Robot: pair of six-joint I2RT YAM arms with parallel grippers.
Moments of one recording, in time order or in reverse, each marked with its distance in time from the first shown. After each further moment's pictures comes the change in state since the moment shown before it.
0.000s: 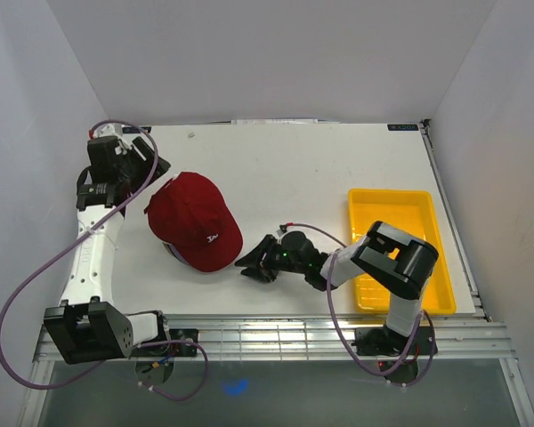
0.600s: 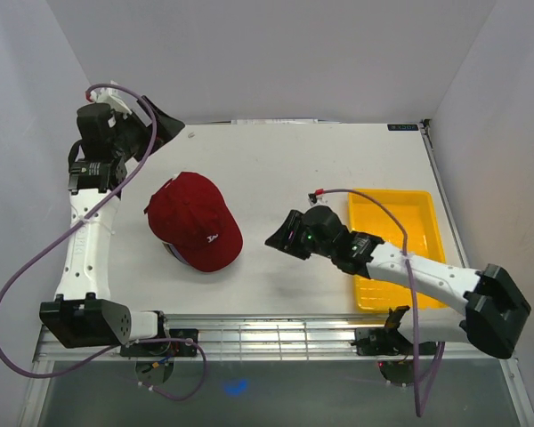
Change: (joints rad) left arm -0.050 0.087 0.307 0.016 0.154 -0.064; right arm -0.052 -0.599 0.147 -0.940 0.259 -0.455
